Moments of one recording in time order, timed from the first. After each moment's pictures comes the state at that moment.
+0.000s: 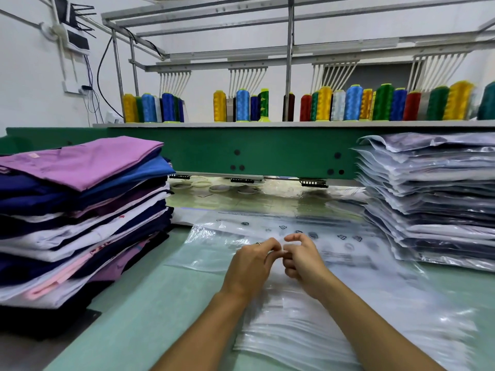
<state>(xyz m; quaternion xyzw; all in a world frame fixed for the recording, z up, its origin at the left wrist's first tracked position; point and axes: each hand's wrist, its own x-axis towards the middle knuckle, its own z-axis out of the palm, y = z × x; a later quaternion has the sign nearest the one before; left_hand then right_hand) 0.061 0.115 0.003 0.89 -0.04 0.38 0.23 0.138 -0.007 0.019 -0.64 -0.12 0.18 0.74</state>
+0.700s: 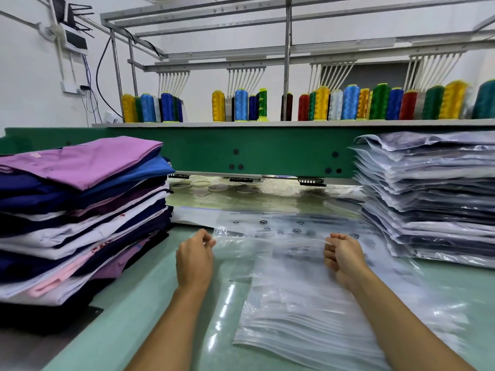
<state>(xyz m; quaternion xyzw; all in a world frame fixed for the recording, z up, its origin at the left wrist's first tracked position) 0.031 0.194 0.003 0.81 0.28 0.44 0.25 0.178 -0.075 0.023 -0.58 -0.01 0.08 0.81</state>
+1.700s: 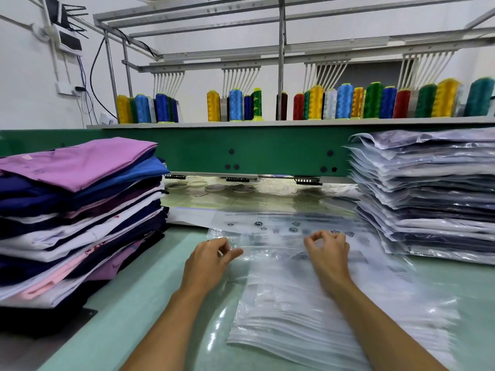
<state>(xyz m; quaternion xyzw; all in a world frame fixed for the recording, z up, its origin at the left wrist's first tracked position) 0.031 0.176 0.003 0.89 0.17 0.32 0.27 0.161 -0.057 0.005 -0.83 -0.10 -0.13 0.53</state>
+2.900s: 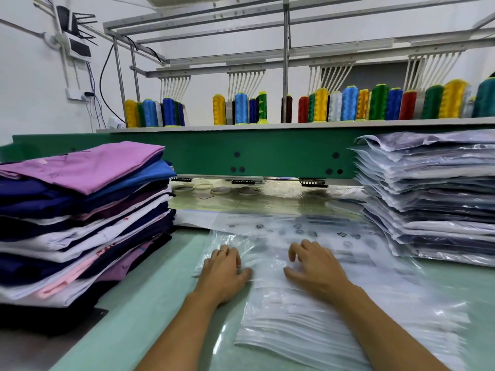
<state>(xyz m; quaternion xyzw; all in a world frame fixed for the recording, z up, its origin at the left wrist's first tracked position) 0.034 0.167 -0.006 0.96 0.15 0.17 0.15 0.150 -0.052 0.003 -0.91 -0.37 -0.14 0.14</state>
